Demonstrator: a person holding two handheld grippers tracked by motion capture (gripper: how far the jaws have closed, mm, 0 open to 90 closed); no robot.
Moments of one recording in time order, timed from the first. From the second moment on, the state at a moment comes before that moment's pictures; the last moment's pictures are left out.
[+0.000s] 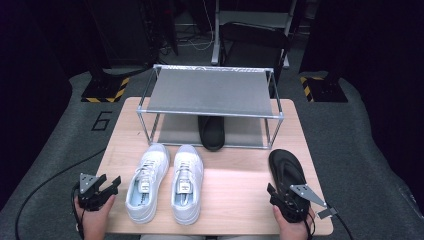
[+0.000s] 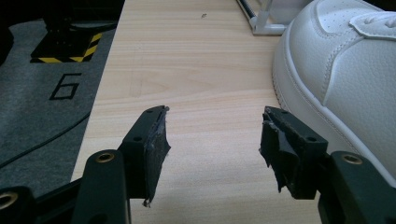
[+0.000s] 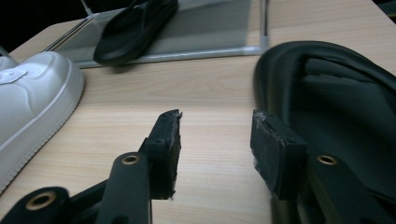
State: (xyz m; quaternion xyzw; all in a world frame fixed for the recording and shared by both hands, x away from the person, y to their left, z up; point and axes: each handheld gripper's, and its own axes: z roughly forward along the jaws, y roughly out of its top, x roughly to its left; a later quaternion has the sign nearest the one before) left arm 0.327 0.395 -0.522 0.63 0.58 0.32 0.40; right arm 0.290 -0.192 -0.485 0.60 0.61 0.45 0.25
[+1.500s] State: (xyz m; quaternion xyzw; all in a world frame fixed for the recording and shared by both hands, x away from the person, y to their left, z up) left arm 0.328 0.395 -0.523 0.63 0.58 0.32 0.40; right arm 0.300 -0.192 -0.502 0.60 0.65 0.41 0.22
